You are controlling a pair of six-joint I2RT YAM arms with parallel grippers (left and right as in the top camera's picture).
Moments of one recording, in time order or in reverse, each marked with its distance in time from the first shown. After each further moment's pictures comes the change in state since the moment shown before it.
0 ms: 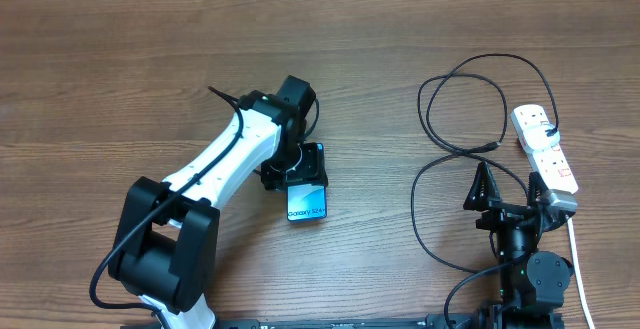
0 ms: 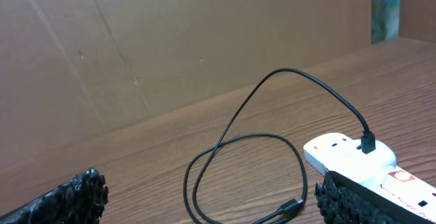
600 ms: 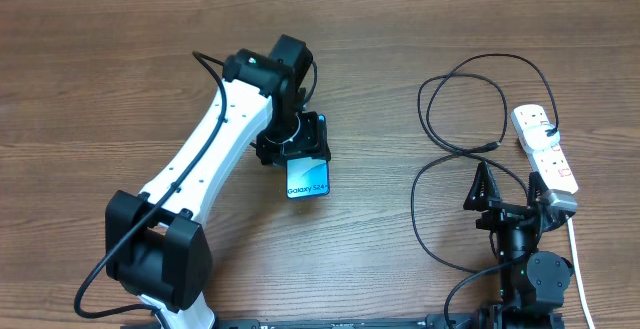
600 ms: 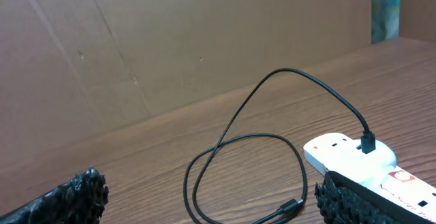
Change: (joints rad) left arm 0.028 0.001 0.330 -0.297 0.024 0.021; right arm 0.000 0.000 0.000 0.000 0.000 0.000
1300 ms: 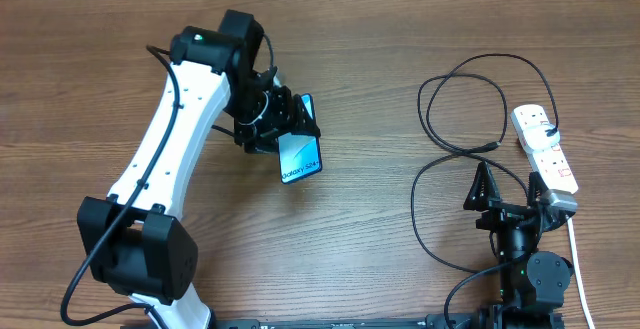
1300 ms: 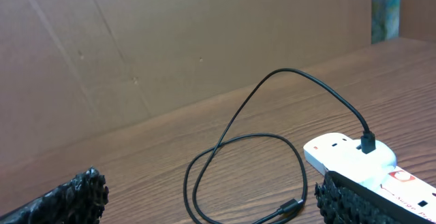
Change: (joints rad) left arm 0.170 0.000 0.097 -0.092 0.269 0.043; right arm 0.000 0.000 0.000 0.000 0.000 0.000
